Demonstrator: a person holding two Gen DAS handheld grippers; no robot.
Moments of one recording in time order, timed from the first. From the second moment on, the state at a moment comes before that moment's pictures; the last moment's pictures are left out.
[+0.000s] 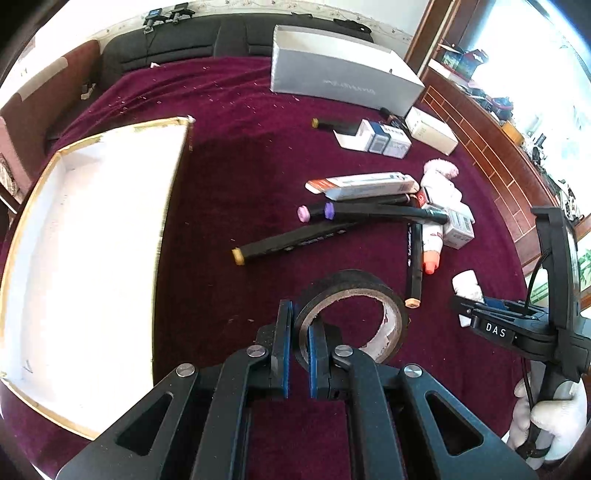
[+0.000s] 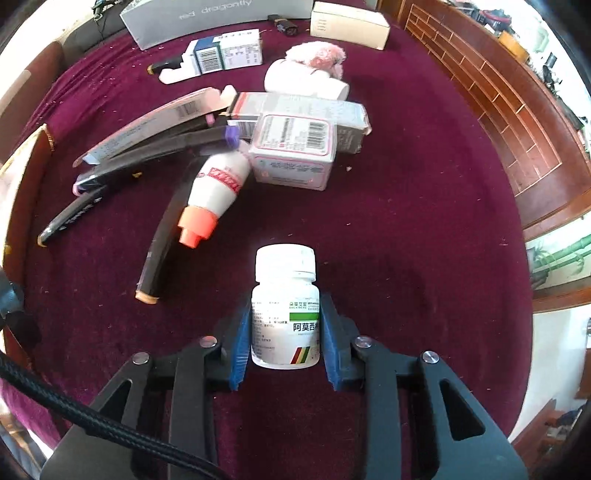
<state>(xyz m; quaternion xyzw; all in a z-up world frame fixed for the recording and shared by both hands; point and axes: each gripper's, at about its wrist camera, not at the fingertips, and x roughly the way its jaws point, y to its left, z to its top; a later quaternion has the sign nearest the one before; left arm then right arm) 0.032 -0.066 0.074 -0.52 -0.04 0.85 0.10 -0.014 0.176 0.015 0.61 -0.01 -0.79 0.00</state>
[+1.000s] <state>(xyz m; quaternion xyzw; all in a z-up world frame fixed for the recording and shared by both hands) 0.013 -0.214 0.103 -0.49 -0.08 0.86 0.05 -0.025 0.047 0.097 0.58 -0.10 -0.80 0.14</state>
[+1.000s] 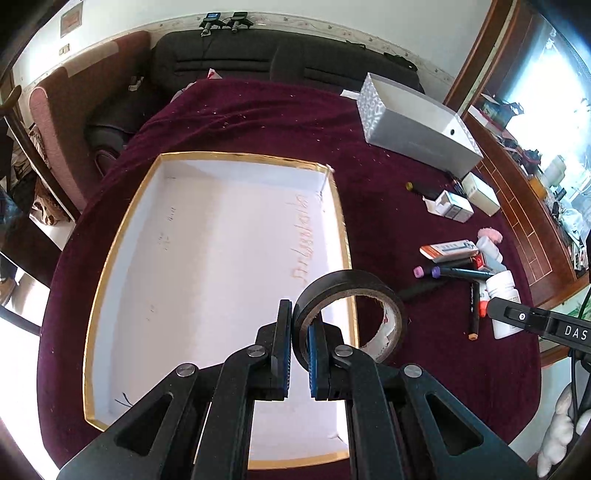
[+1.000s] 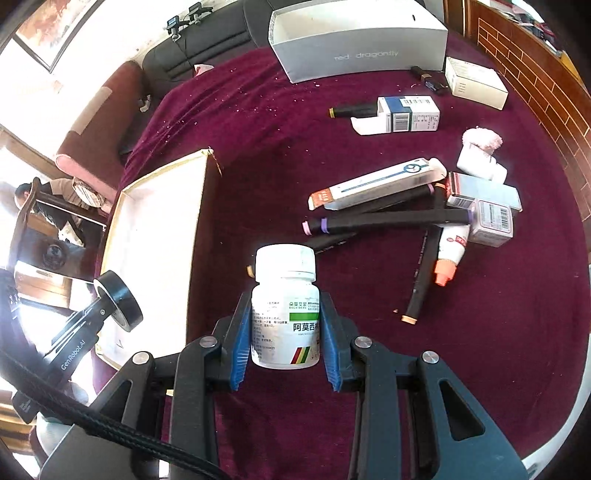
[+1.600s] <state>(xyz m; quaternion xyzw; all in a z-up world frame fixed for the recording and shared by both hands) -0.089 -0.264 0.072 -0.51 -0.06 0.86 0.03 -0.106 -0.096 0.088 0.58 -0.10 -0.78 0.21</state>
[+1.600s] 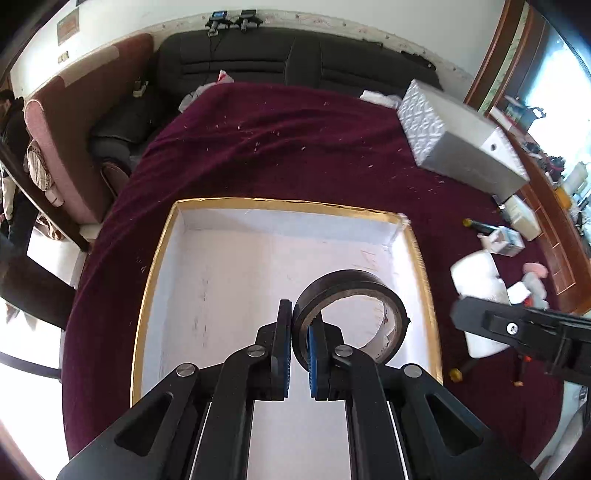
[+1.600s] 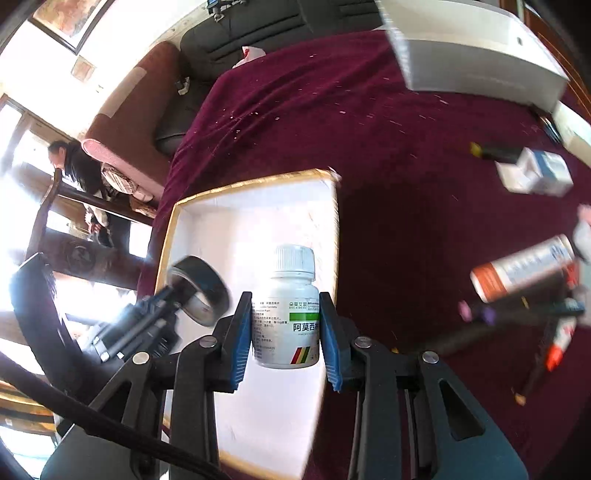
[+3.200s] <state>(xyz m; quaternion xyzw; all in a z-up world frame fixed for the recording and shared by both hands) -0.067 -0.176 0.109 -0.49 -0.04 0.87 0.06 -0.087 0.010 0.088 0.54 -0.13 -0.82 0.11</state>
